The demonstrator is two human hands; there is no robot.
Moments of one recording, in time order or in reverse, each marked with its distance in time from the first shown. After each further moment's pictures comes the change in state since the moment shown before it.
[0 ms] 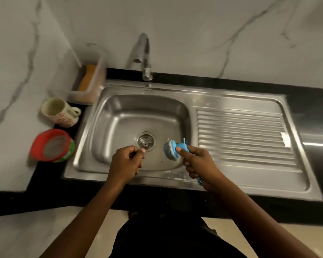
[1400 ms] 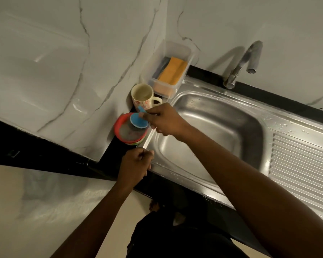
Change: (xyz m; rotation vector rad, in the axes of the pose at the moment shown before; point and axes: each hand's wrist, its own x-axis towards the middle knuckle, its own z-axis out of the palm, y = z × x) left_hand -0.005 -0.085 -0.161 -0.091 0.219 -0.182; right_hand 0.089 -0.100 0.324 -0.698 -0.472 -0.441
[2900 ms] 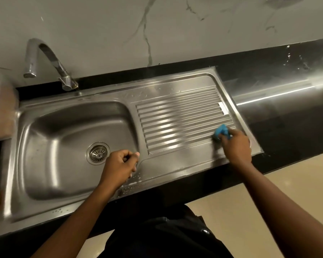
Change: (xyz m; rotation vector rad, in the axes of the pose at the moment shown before) left_hand -0.078 0.103 0.294 0.318 -0.551 0.269; right_hand -0.461 0.325 -0.247 -0.139 1.122 0.816
